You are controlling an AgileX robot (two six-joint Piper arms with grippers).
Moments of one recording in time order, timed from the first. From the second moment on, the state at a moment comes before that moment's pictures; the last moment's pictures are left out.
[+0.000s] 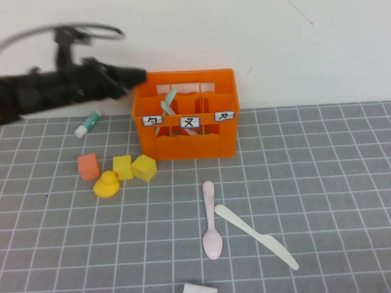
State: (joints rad) right arm 0.00 -0.01 0.03 -0.04 0.41 -0.01; left arm 0.03 2.08 -1.50 -1.68 0.91 1.66
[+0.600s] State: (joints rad) right arm 0.00 -0.01 0.03 -0.04 0.41 -0.01; left arm 0.19 1.55 -1.48 -1.24 1.12 1.42
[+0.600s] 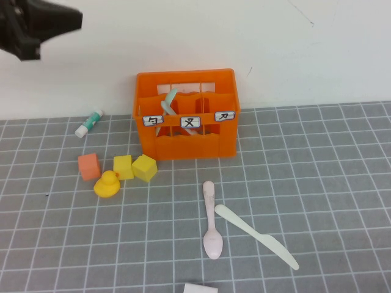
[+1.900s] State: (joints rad) right arm 0.00 -0.01 0.03 -0.04 0.41 -0.01; left arm 0.10 0.65 -1.03 -0.73 0.89 0.59
